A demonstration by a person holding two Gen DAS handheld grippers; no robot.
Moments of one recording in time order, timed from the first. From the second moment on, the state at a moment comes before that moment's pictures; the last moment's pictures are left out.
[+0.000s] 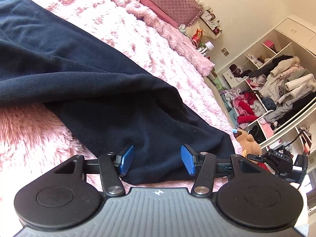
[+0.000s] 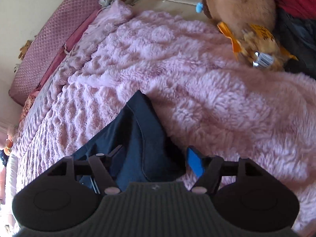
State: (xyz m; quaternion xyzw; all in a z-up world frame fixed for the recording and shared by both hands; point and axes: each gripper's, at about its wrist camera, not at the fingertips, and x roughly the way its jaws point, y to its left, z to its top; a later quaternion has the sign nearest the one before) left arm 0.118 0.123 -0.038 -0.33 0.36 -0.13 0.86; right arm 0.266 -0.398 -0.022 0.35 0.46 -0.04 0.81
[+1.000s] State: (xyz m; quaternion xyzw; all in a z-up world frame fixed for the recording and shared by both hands) left arm 0.111 0.172 -0.019 -0.35 0.34 -0.07 0.87; right arm 0.230 -0.334 0.024 0.19 0.29 -0.05 0.94
